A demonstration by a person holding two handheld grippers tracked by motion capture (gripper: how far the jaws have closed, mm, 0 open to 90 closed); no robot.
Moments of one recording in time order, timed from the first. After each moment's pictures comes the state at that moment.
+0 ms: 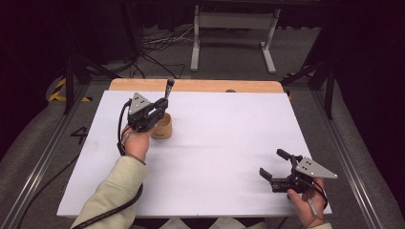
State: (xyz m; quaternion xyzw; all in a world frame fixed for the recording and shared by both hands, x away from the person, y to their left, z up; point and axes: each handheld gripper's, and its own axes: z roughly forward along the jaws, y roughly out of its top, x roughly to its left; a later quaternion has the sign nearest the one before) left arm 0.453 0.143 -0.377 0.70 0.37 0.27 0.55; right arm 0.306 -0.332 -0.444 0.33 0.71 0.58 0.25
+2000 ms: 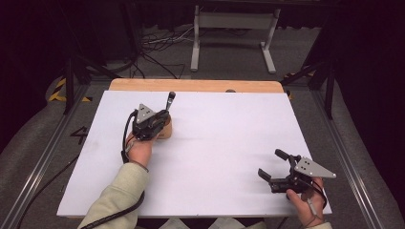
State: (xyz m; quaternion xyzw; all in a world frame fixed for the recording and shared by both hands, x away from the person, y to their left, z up) left arm 0.453 0.140 -0.420 0.72 0.39 0.26 0.51; right arm 0.307 -0.329 -0.444 0.32 0.71 0.58 0.24
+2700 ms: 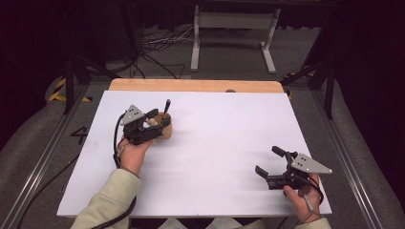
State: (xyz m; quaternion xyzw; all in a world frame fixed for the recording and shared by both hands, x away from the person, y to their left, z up) left arm 0.428 0.161 -0.399 0.70 0.35 0.18 0.59; right arm 0.317 -0.322 -0.441 0.31 0.71 0.58 0.24
